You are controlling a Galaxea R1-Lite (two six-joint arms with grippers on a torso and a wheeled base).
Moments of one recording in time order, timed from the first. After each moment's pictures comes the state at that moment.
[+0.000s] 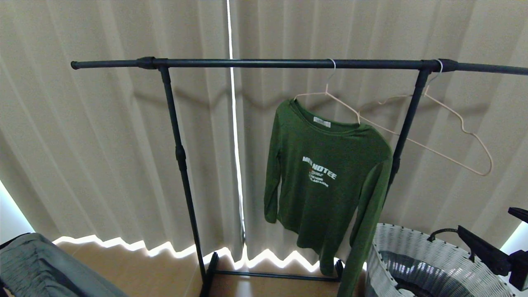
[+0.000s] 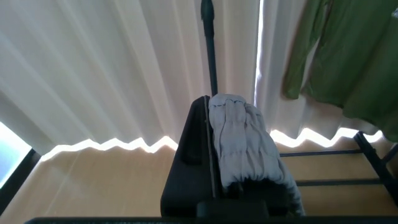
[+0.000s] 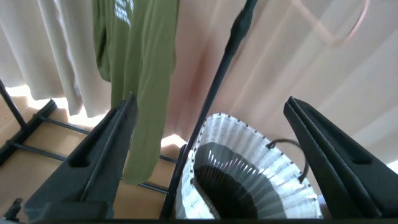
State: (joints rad) left arm 0.07 0.72 -0.23 -0.32 -0.09 0.18; right arm -0.03 0.99 -0.17 -0.56 0.10 -0.21
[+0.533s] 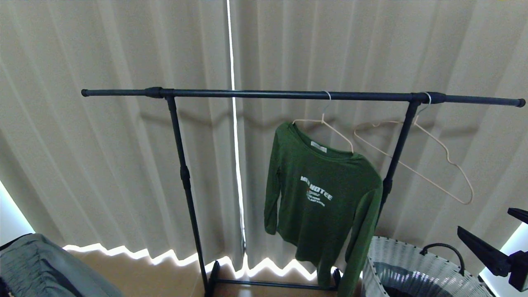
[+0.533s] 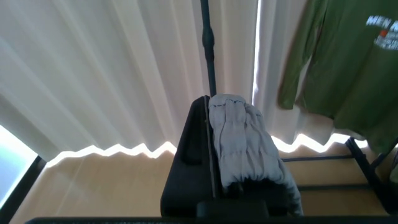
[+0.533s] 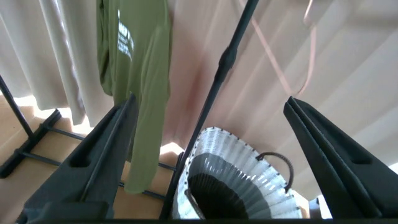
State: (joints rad) left arm 0.07 0.72 -0.23 -0.32 -0.09 0.18; right arm -0.03 0.98 -0.17 -0.56 0.11 -0.21
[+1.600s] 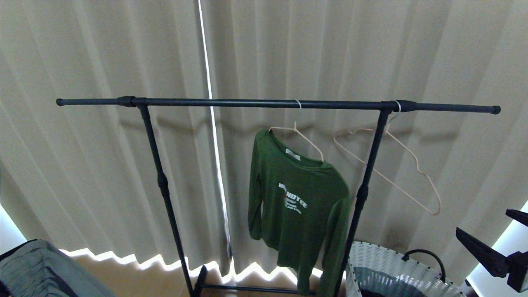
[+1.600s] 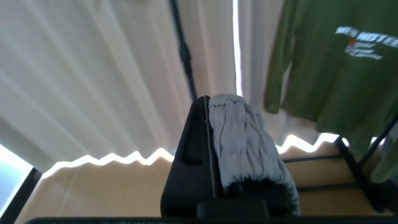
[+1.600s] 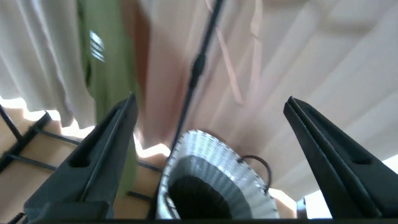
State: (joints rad) left arm 0.05 0.70 -0.21 -0.32 -0.10 0.21; right arm -0.03 0.98 -0.17 -0.56 0.11 -0.21
